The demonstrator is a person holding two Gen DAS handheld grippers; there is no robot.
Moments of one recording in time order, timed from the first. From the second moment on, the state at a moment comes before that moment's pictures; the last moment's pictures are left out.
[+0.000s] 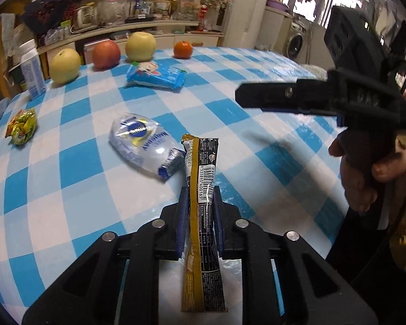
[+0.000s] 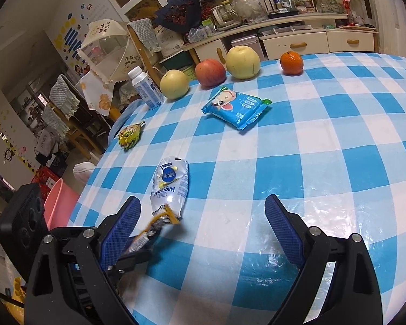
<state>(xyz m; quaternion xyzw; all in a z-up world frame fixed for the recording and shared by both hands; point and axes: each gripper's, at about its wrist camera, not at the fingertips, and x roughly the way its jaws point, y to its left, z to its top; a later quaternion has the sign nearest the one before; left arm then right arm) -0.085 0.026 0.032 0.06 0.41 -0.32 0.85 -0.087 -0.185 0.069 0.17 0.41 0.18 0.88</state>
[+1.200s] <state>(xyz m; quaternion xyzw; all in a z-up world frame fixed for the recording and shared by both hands) -0.046 0.127 0.050 -0.11 0.40 -0.22 0.88 -0.046 -0.071 0.037 0.02 0.45 0.20 0.87</state>
